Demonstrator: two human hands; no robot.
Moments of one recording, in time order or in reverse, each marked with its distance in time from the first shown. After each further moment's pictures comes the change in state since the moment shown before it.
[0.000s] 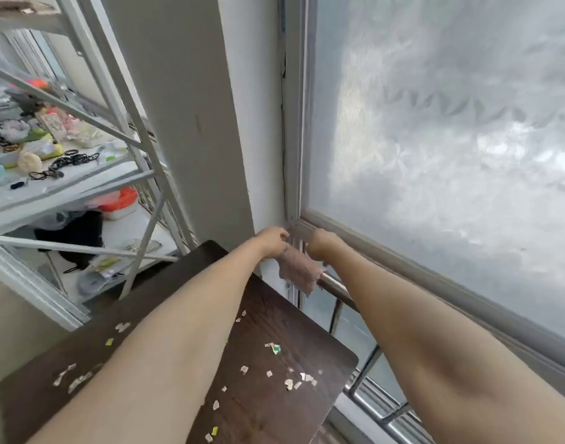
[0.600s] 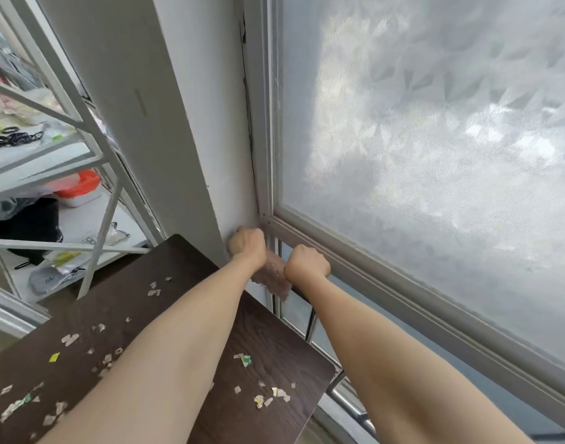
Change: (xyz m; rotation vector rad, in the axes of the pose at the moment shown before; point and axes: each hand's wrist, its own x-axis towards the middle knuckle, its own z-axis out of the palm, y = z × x) left_hand 0.072 -0.001 0.054 0.459 0.243 -0.207; right_hand 0.038 0.030 0.037 -0.044 0.052 0.185
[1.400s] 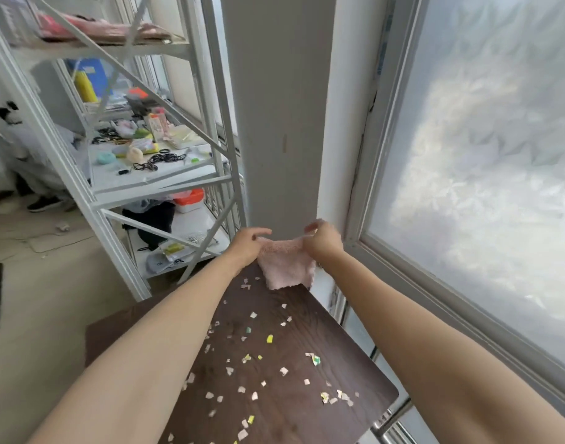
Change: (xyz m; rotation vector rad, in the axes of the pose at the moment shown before) left_hand -0.118 -0.187 -0.100 -0.896 0.139 -0.056; right_hand -0.107 -0.122 -0.038 0.524 0.039 -0.403
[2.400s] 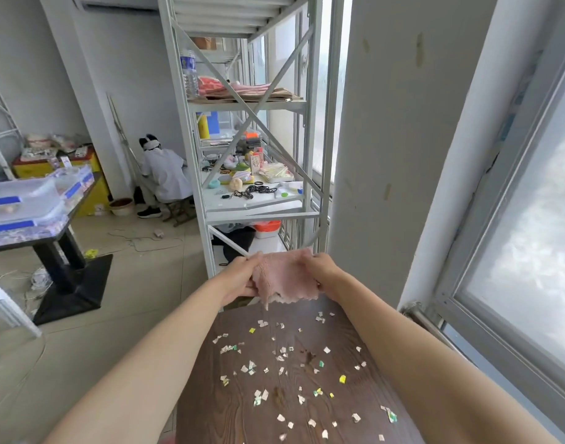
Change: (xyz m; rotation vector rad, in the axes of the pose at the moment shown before) left_hand -0.107 -0.074 -0.175 -0.533 -0.005 -0.263; right_hand -0.051 -0.122 0.127 0.225 -0.467 -0.086
